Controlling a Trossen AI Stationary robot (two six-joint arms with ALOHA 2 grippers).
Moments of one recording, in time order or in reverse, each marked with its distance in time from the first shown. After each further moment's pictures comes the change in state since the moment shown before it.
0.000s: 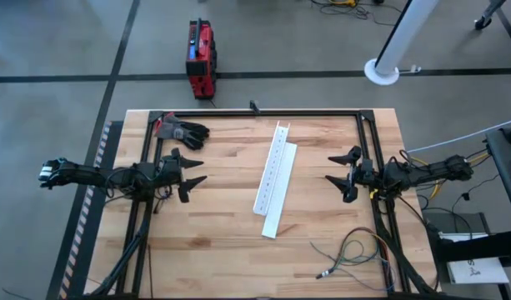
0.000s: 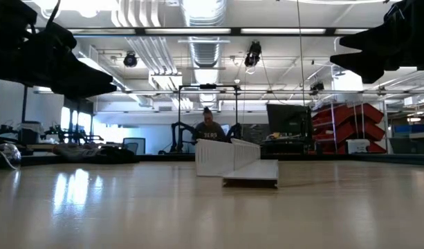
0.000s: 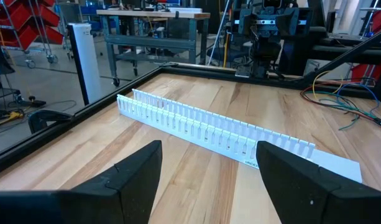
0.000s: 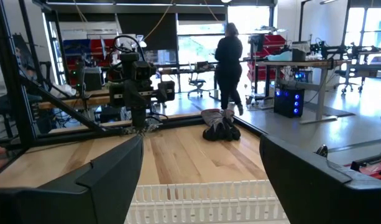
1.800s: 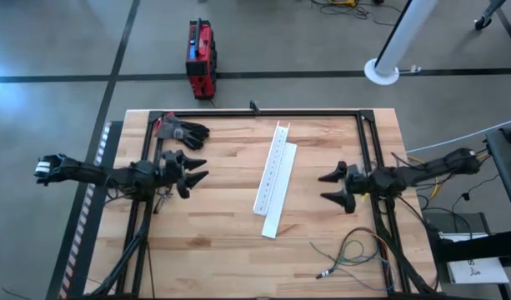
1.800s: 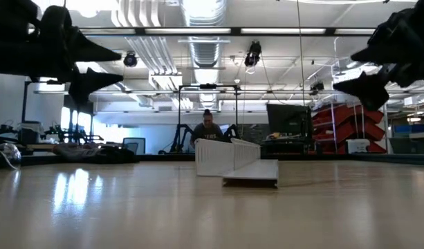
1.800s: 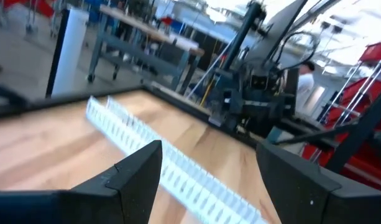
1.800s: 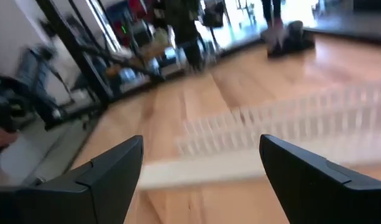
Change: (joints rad) left arm -0.006 0.181 -0.001 0.307 0.007 -0.348; right arm 0.027 0.279 0.000 -0.014 -0.215 0.420
